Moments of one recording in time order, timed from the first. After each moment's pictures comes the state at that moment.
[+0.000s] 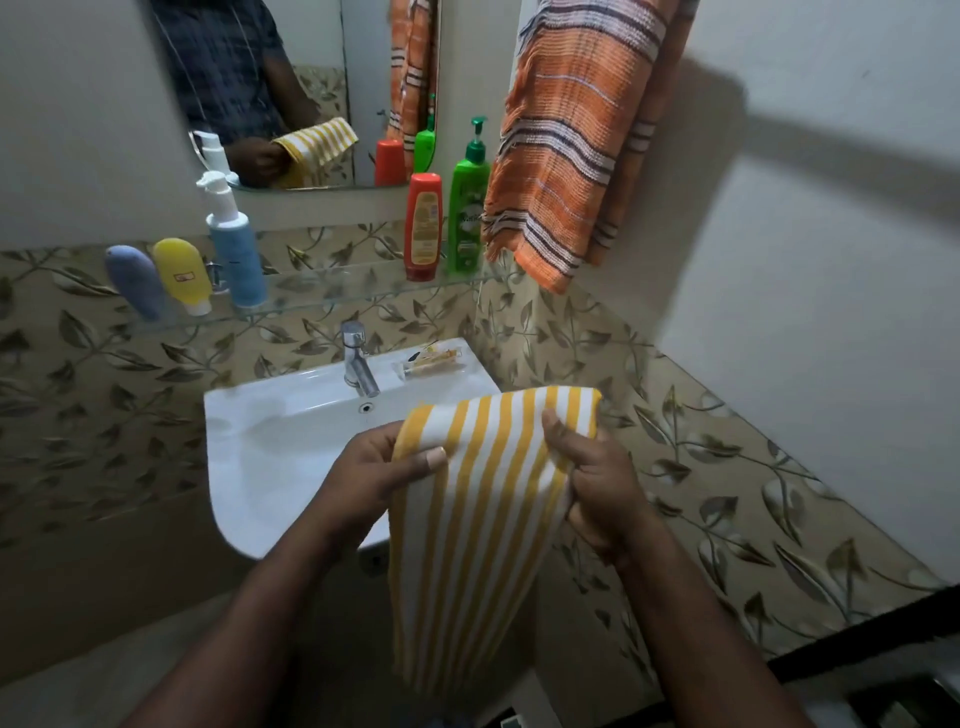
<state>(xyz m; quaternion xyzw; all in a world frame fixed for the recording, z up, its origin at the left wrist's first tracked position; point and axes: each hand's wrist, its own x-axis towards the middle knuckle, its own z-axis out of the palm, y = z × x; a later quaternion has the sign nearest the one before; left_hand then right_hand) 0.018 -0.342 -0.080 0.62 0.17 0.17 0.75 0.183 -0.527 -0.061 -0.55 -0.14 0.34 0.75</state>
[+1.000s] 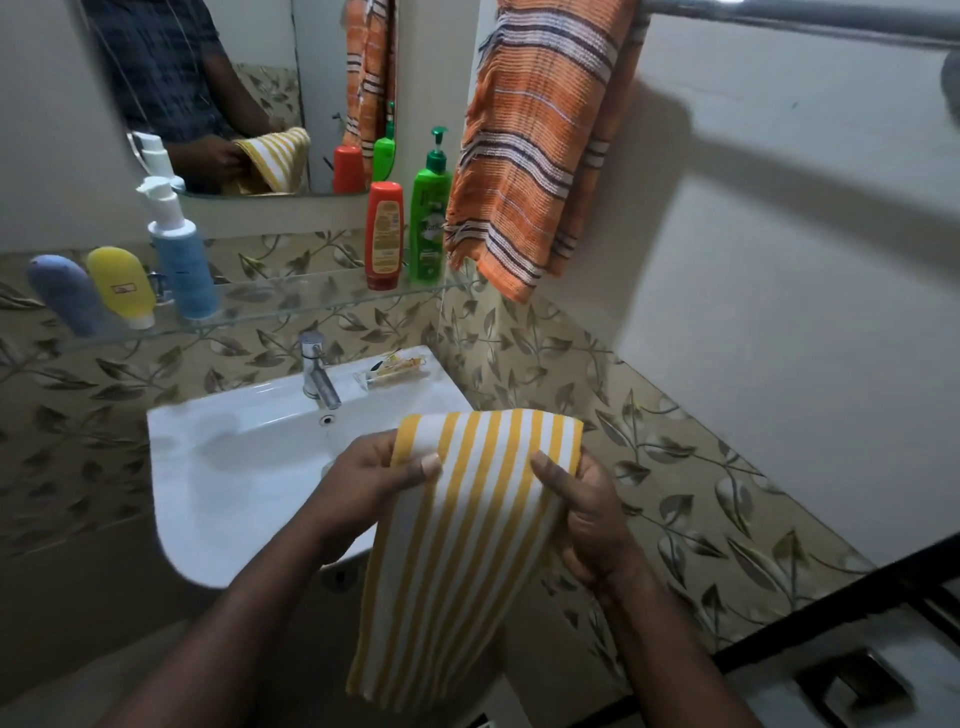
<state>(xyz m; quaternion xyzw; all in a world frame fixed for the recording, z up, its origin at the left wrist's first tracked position) 0.042 -0.347 -0.071 0.64 0.14 0.11 0.75 0.179 -0.555 -0.076 -0.57 -0.13 0.29 0.76</state>
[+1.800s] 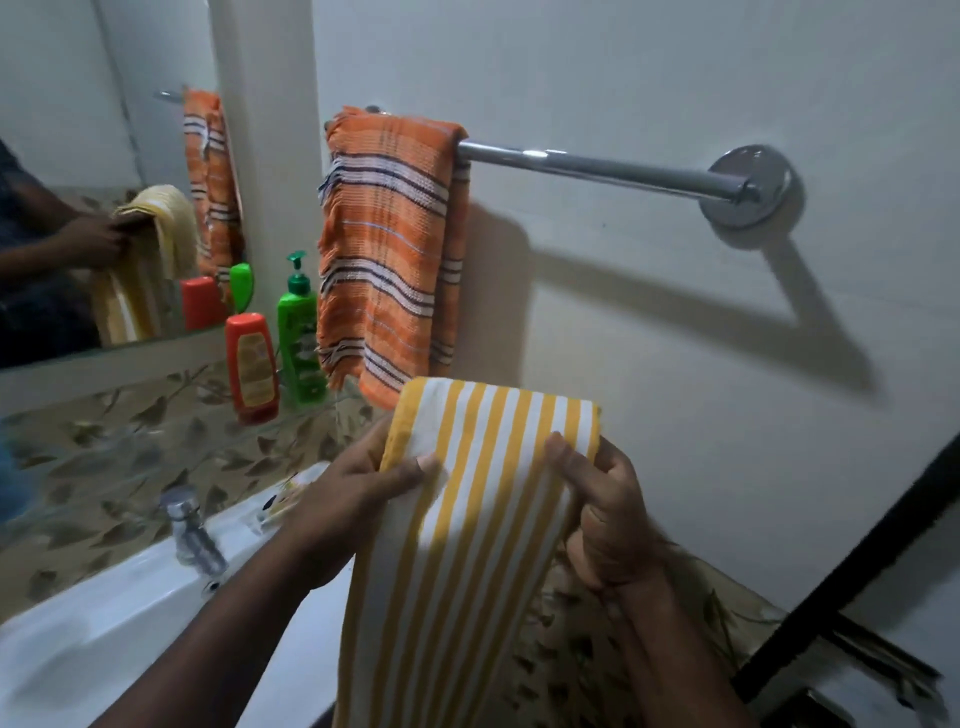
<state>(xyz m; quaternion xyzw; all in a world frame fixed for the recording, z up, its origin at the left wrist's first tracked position) 0.168 -0.344 0.024 0.60 -0.04 0.06 0.80 0.241 -0.574 0.033 -0.54 -0.16 0.07 0.82</state>
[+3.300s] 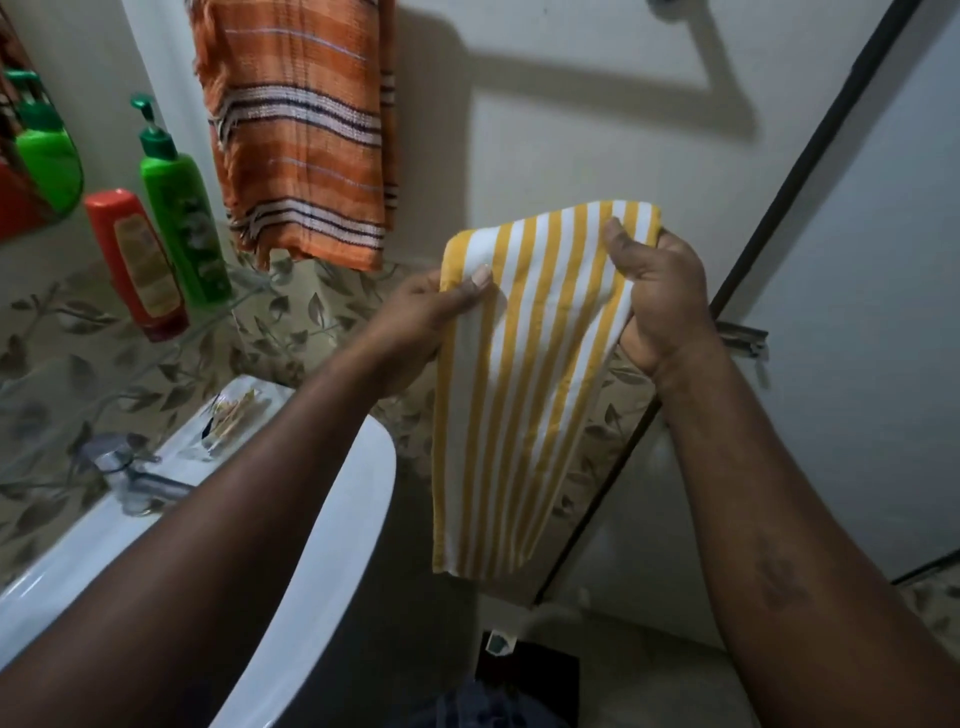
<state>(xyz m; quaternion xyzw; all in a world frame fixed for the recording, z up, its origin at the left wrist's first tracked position) 0.170 -0.335 0.030 0.61 -0.19 -0.13 0.75 0.153 -0.567 0.065 -0.60 0.01 -0.19 0.78</state>
